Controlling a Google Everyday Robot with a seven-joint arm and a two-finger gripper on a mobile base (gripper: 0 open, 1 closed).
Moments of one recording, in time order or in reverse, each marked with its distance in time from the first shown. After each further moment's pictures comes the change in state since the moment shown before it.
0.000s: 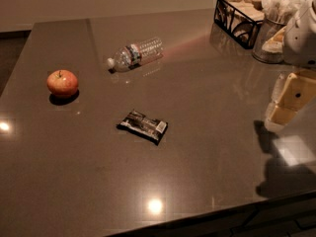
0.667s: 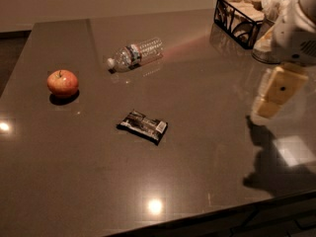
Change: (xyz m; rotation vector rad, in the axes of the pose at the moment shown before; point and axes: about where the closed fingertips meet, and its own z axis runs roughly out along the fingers) arm -0.019 -0.009 0.010 -0.027 -0.027 0.037
